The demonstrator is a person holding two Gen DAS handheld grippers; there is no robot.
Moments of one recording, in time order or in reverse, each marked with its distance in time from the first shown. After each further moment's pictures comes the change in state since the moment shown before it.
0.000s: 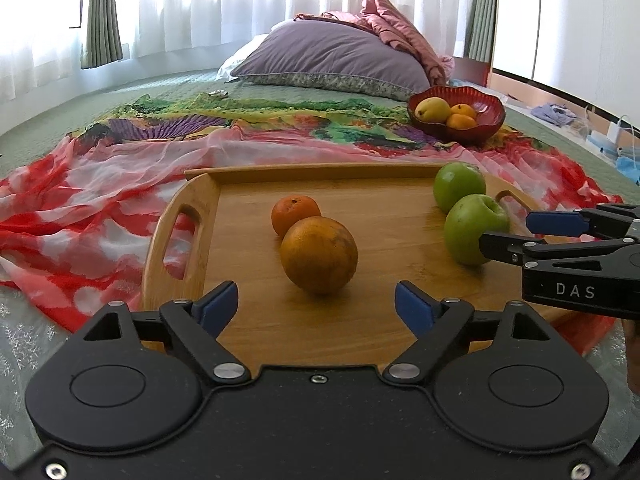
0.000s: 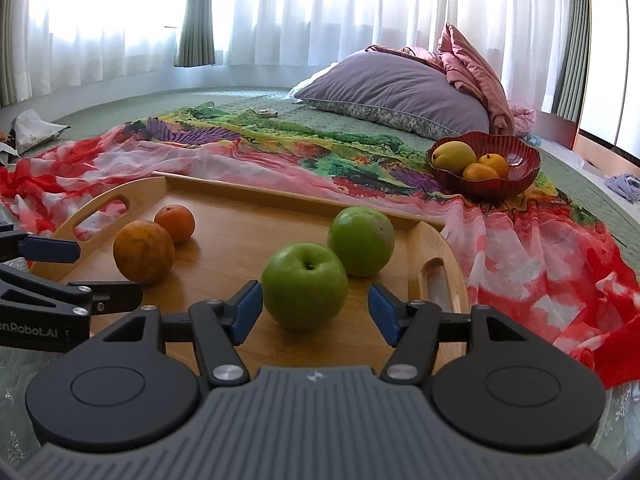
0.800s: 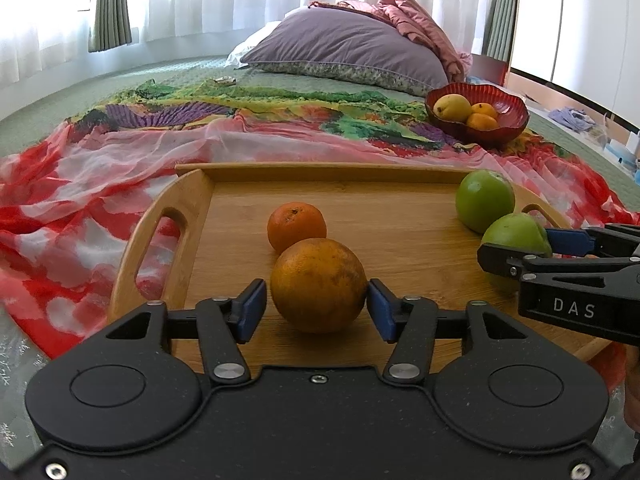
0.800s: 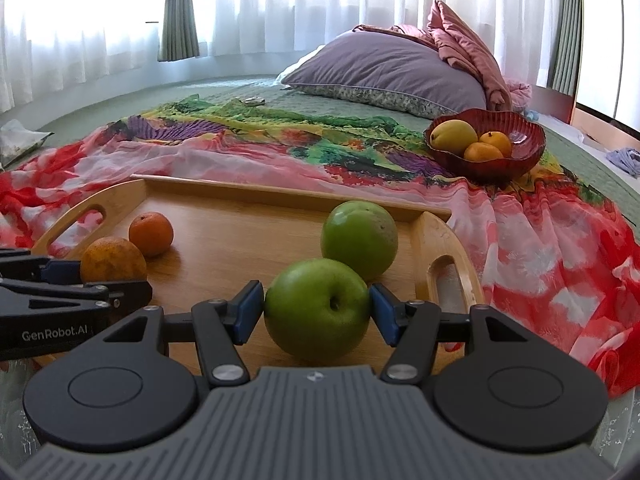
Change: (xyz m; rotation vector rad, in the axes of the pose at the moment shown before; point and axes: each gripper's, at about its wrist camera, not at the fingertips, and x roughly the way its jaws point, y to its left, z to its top) left arm 0.046 0.001 0.017 -0.045 0.031 0.028; right arm 0.034 -0.005 0.011 0.056 0.051 -0.010
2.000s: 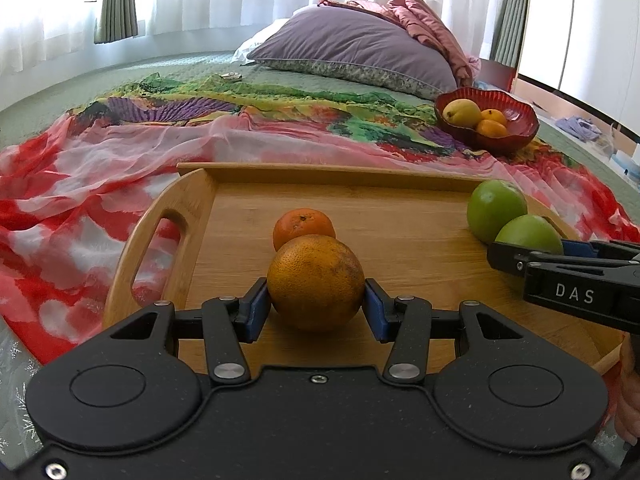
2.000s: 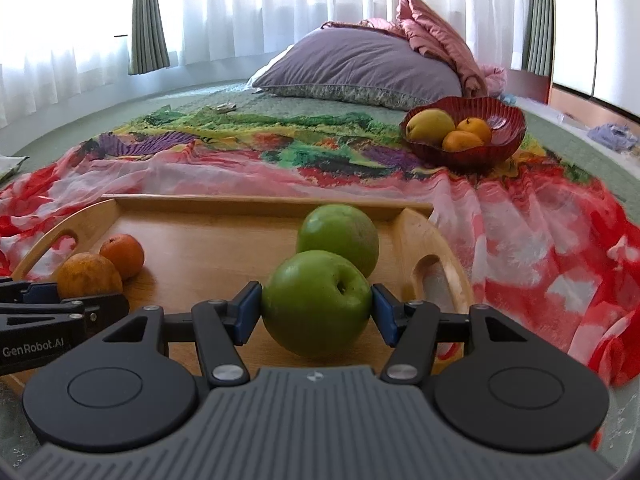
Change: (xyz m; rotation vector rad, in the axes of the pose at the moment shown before) left arm 0.012 0.004 0.007 -0.031 0.009 0.007; right arm 0.015 -0.011 0.003 0.097 0.001 -0.043
